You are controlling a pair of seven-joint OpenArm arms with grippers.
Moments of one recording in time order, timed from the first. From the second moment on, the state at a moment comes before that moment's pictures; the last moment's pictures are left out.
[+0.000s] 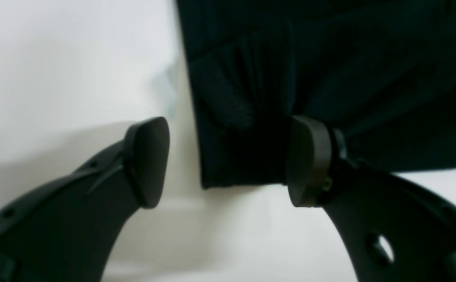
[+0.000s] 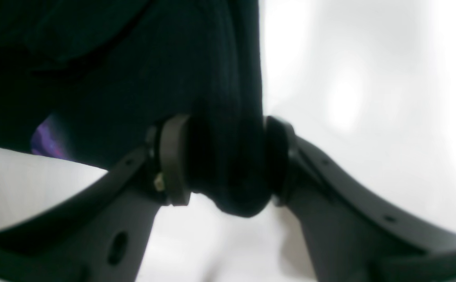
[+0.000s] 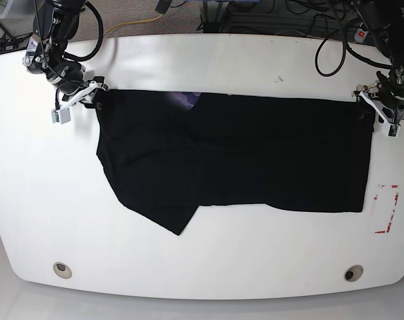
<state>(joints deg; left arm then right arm) 6.9 -20.4 -35.8 78.9 -12.0 -42.9 39.9 -14.3 13.0 29.7 86.2 44.3 30.6 -56.9</state>
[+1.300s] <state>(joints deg) 28.3 -17.1 -39.6 97.8 -11.5 -43.2 41.5 -30.3 13.4 29.9 100.1 44.1 30.9 -57.5</state>
